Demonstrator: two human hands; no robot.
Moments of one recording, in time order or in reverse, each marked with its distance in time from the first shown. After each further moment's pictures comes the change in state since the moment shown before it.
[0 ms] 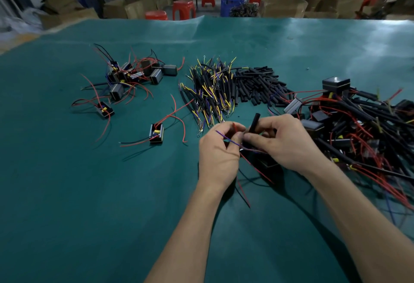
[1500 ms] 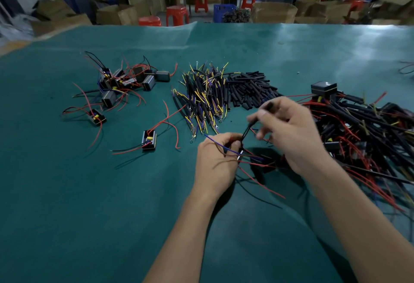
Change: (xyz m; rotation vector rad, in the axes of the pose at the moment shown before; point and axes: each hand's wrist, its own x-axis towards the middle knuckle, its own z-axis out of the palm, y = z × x) left_hand -0.001 -0.007 0.007 0.061 -0.082 -0.003; right_hand -0.004 -0.031 -0.014 0.468 0.275 0.070
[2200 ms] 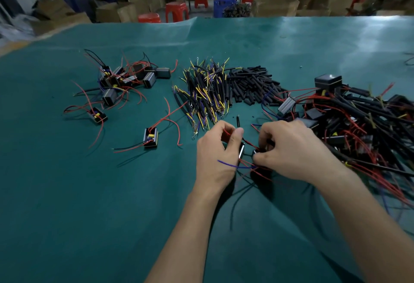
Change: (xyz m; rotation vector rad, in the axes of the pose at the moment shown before) left_hand 0.003 0.004 -0.005 0.058 0.087 0.064; right_hand -0.017 -0.002 -0.007 -1.101 -0.282 -0.038
